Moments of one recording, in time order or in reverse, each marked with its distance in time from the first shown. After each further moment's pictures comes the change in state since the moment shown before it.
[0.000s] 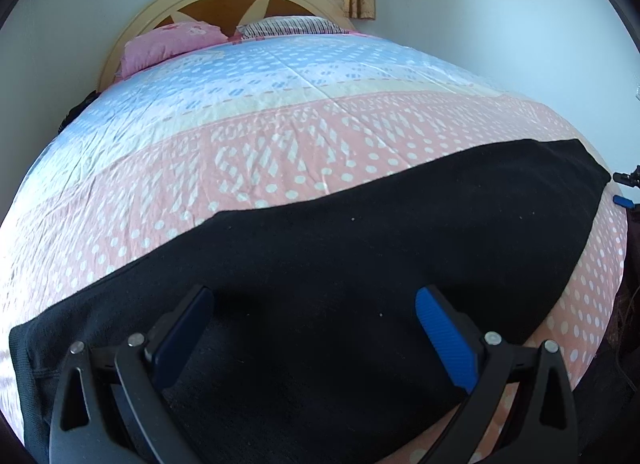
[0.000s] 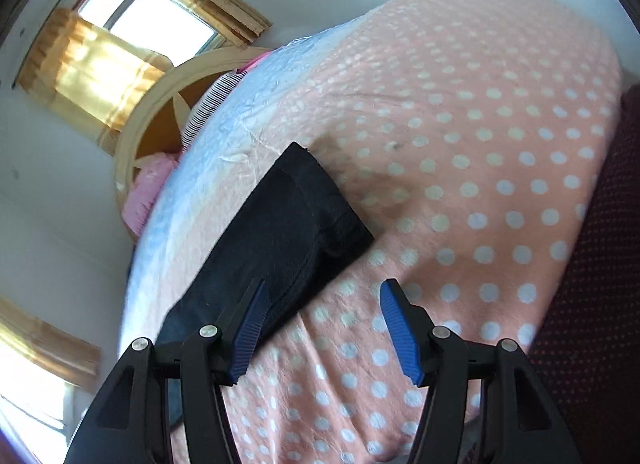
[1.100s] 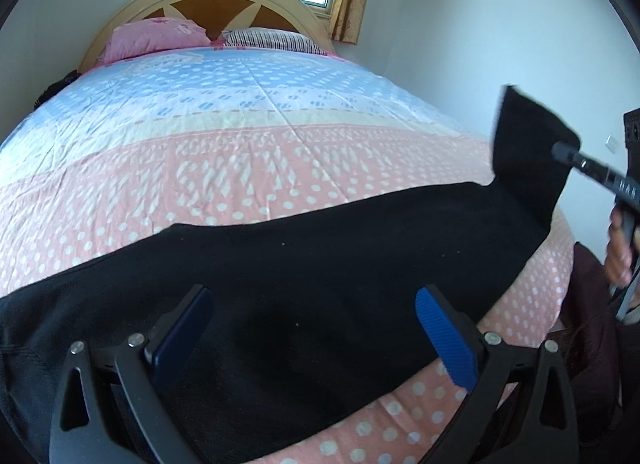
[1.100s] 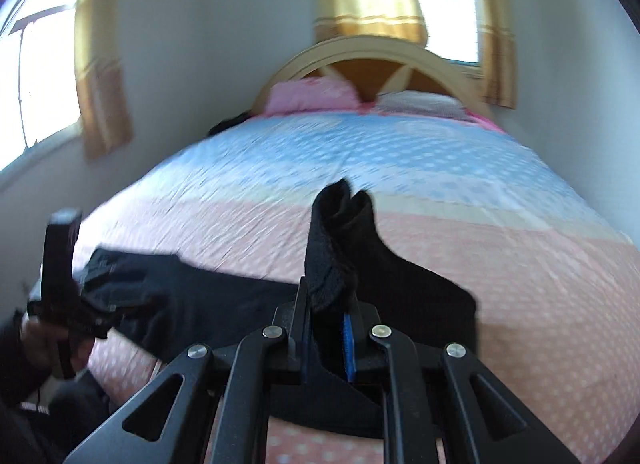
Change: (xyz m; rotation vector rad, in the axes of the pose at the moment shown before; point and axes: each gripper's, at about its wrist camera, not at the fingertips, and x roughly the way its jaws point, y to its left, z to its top) left arm -0.027 -0.009 0.007 -0.115 -0.065 -0.202; right arm 0.075 0.319 -0.167 -1.090 0.050 0.128
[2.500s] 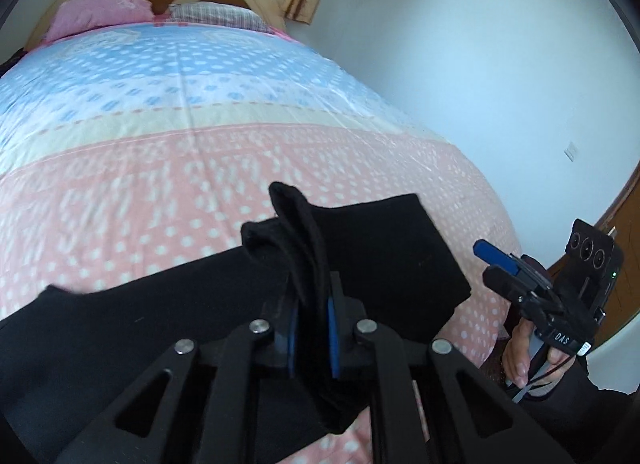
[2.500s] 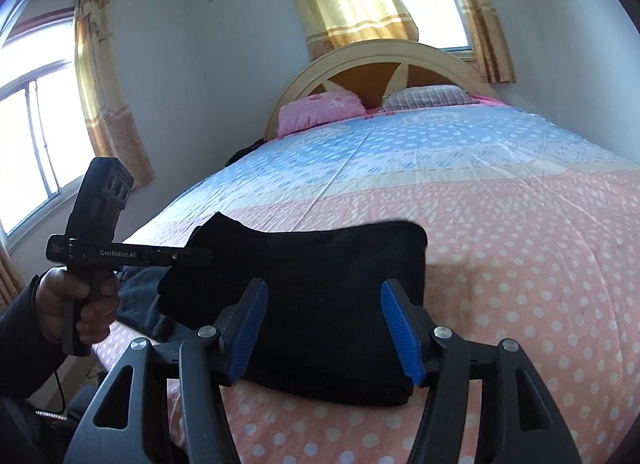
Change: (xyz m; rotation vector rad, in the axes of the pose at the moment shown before) left arm 0.036 -0.049 0.052 -0.027 0.107 -0.210; right arm -0.017 -0.053 -0.069 0.200 -0.137 0.135
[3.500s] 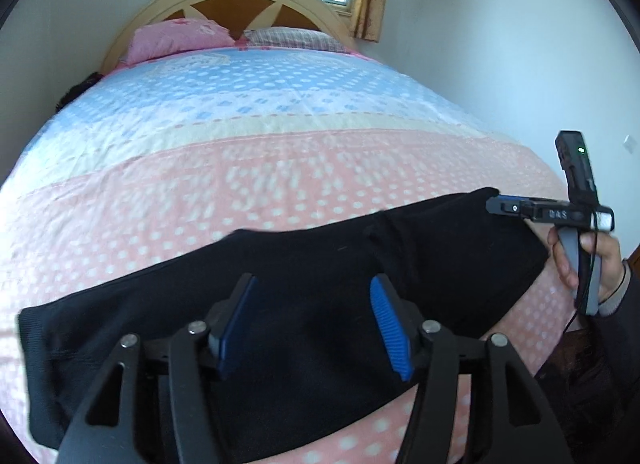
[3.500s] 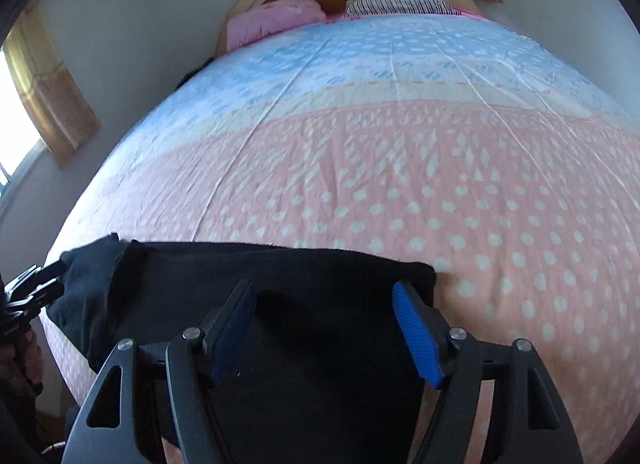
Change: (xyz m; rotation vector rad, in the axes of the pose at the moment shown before) left arm -0.070 0.064 -0.047 0.023 -0.087 0.341; right arm 0.107 -0.039 0.041 0.125 0.309 -0.117
